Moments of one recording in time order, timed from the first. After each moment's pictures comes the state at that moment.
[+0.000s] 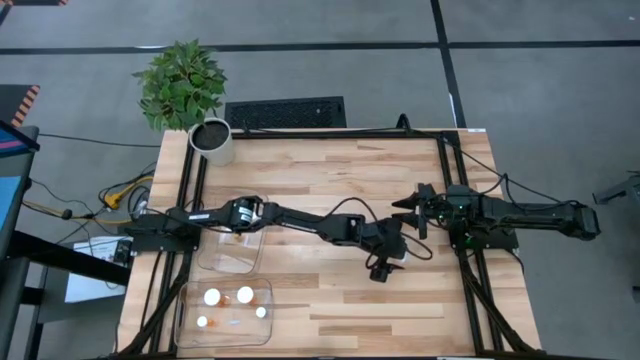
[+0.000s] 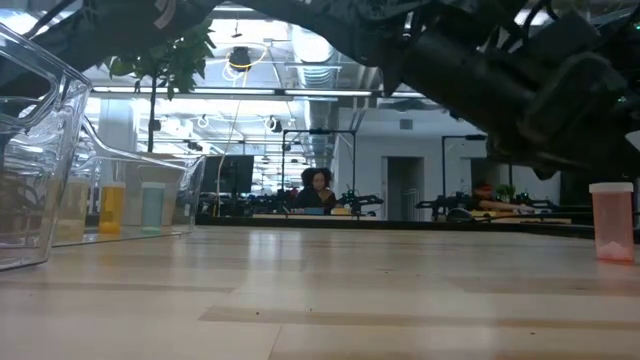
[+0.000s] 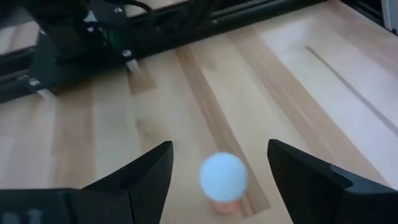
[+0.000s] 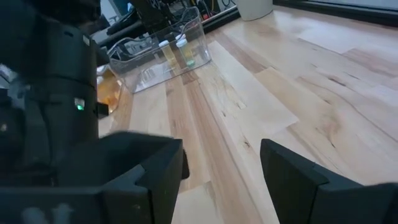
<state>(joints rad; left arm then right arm) -0.11 2.59 2.24 -0.22 0.13 0.23 -0.18 0.29 0.01 0.03 -0.08 0.38</state>
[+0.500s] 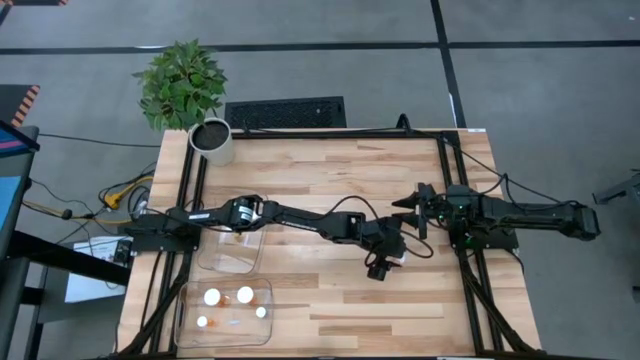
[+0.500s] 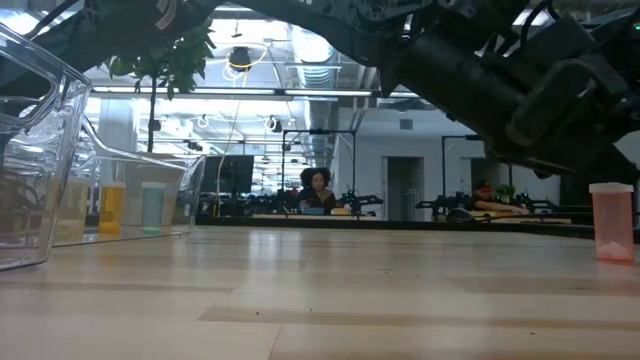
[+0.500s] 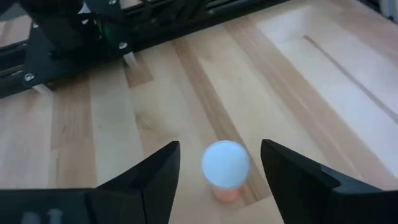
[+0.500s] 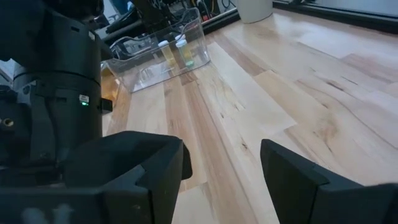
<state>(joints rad) -0.10 2.59 2.24 -0.27 0.15 0.26 -0.18 0.29 0.01 0.03 -0.08 0.36</state>
